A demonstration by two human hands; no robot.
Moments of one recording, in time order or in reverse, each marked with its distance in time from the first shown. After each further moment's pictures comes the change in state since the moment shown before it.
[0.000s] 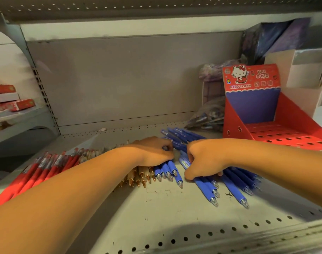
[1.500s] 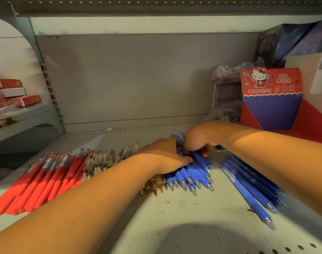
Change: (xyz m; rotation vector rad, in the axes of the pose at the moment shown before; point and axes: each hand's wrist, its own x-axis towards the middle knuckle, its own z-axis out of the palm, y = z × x) left_hand -0.001 0.000 0.005 -0.157 0.167 -0.068; right_hand 0.115 -0.003 -0.028 0.248 -0.091 0.228
